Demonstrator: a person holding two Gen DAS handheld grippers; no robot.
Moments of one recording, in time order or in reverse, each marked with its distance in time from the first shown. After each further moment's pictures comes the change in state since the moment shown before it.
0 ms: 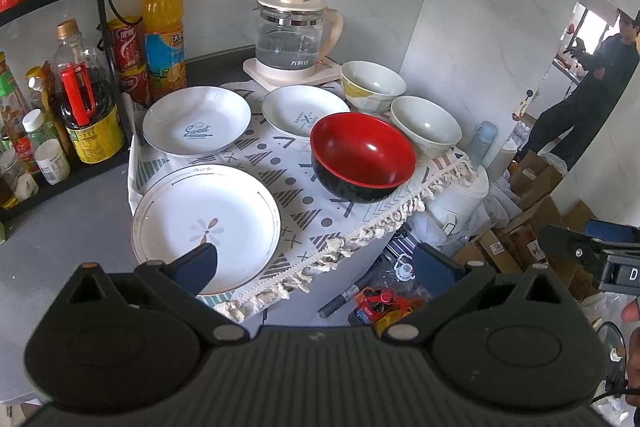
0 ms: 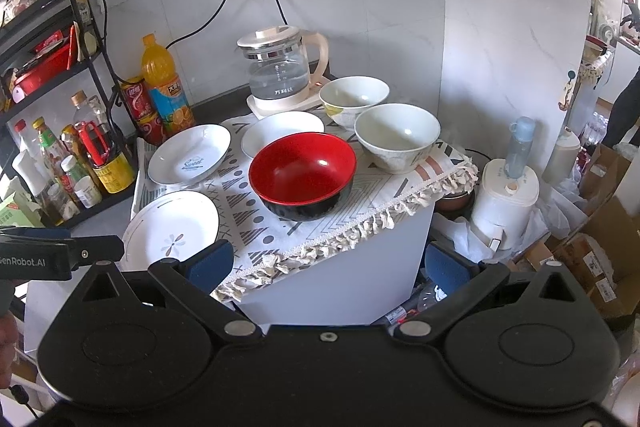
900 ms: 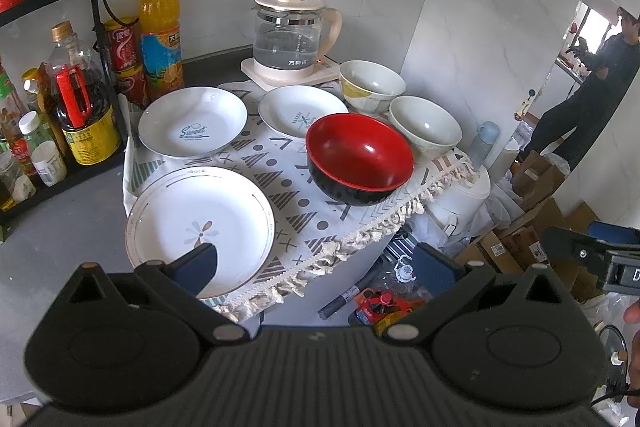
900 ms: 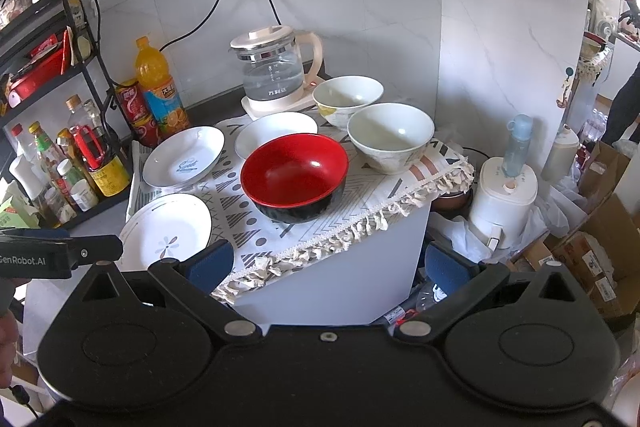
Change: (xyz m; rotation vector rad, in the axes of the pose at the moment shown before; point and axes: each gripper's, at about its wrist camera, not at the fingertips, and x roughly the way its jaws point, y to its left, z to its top) left arm 0.006 -0.002 0.002 0.003 -0.001 0.005; right arm 0.005 -0.011 0.005 0.010 0.007 -0.004
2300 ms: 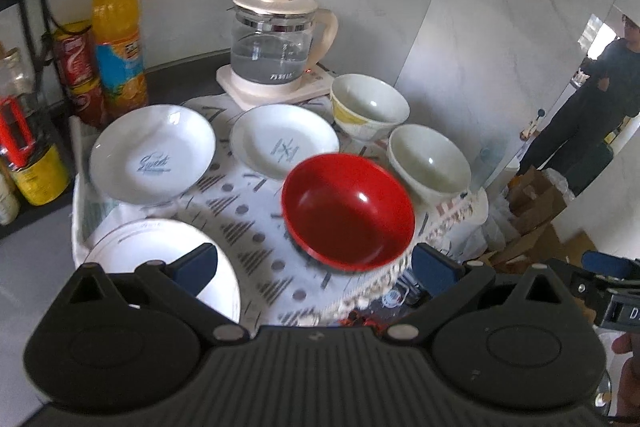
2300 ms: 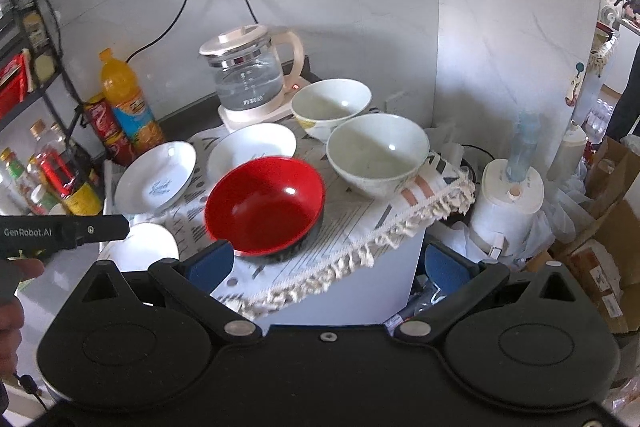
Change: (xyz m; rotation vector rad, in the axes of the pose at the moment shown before) left arm 0.095 -0.010 0.092 -0.039 0.040 -0.042; right arm 0.072 -0.038 0.063 0.034 0.042 0.006
